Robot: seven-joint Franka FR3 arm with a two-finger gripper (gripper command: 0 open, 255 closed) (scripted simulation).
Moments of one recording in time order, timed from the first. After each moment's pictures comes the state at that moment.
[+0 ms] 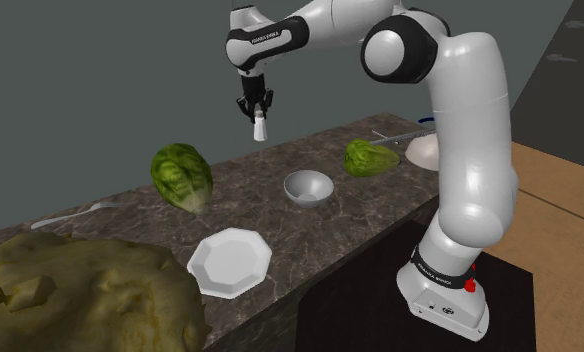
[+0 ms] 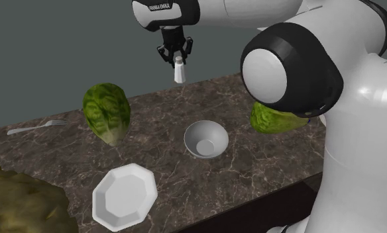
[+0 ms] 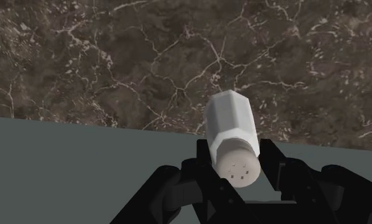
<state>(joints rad) -0.06 0.48 -0.03 -1.39 -0.11 1.89 0.20</state>
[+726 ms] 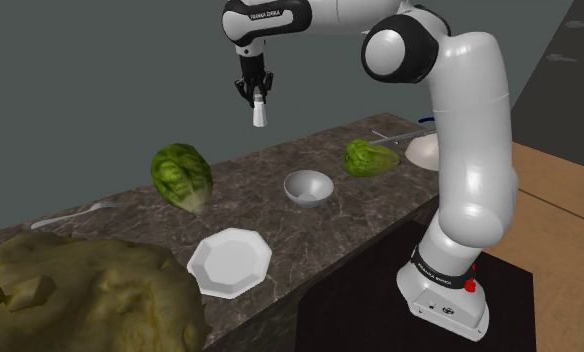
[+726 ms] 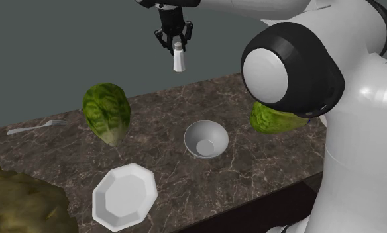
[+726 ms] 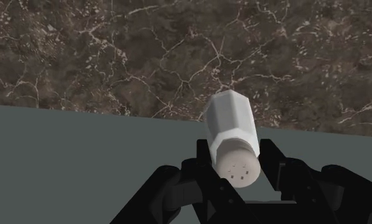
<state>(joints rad) -0.06 0.48 -0.03 -1.24 -0.11 1.74 0.18</state>
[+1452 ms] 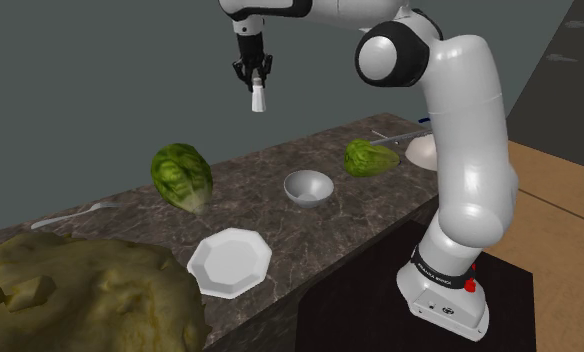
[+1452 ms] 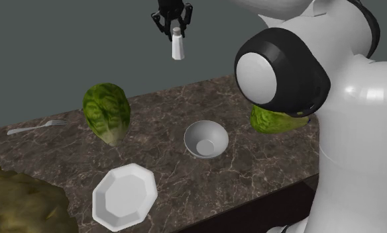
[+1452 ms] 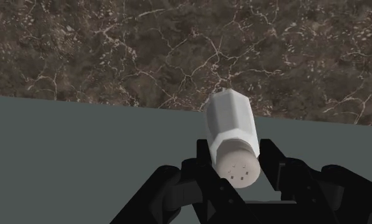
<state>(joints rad) -0.06 0.52 -0.03 -1.03 -0.11 1.57 0.16</state>
